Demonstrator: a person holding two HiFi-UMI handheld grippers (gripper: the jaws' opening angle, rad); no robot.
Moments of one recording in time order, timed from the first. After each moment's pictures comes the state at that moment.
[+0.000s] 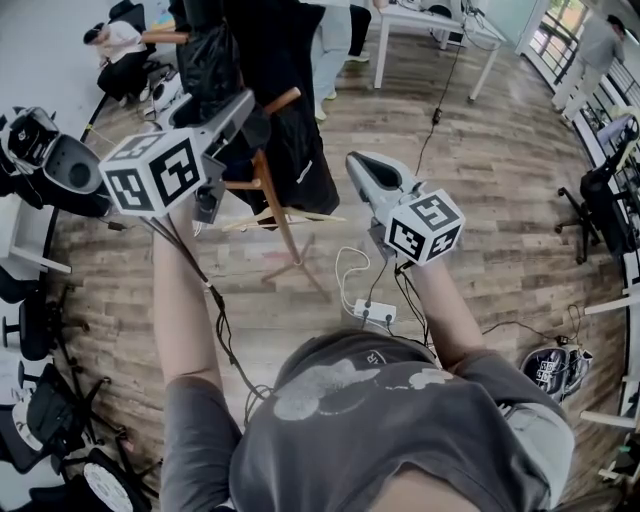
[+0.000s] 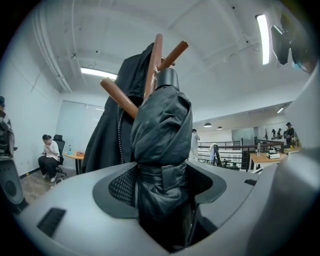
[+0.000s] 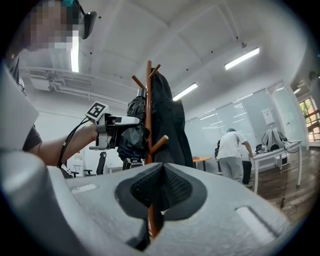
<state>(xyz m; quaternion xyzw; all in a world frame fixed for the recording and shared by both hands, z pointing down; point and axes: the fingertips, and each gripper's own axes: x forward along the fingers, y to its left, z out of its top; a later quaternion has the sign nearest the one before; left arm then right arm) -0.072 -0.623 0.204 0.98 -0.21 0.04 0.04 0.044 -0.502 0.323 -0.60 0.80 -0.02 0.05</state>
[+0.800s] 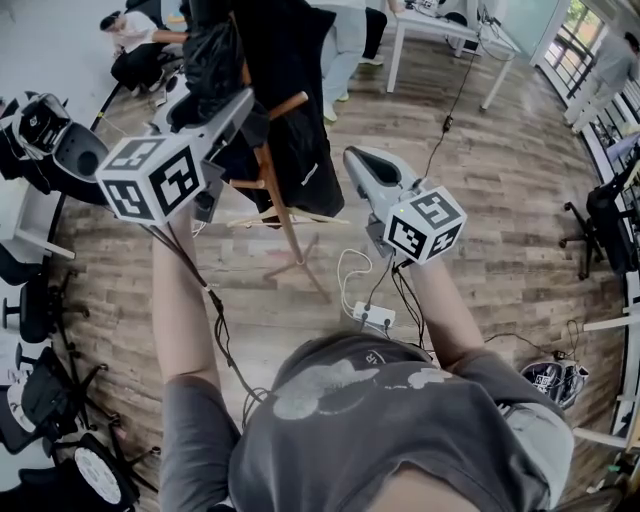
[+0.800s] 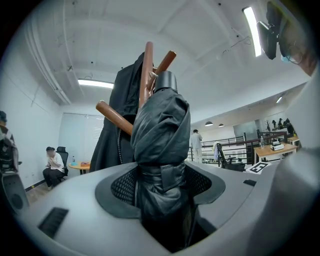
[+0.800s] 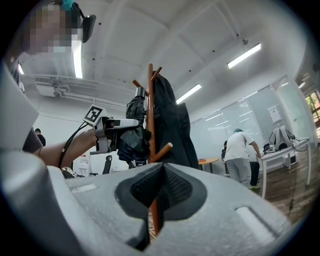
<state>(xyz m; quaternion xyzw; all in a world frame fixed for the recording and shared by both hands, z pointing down) -0.078 -0.613 0.182 0.97 -0.23 0.03 -0.01 0.040 -0.511 0.299 -0.57 0.82 -0.01 0.07</state>
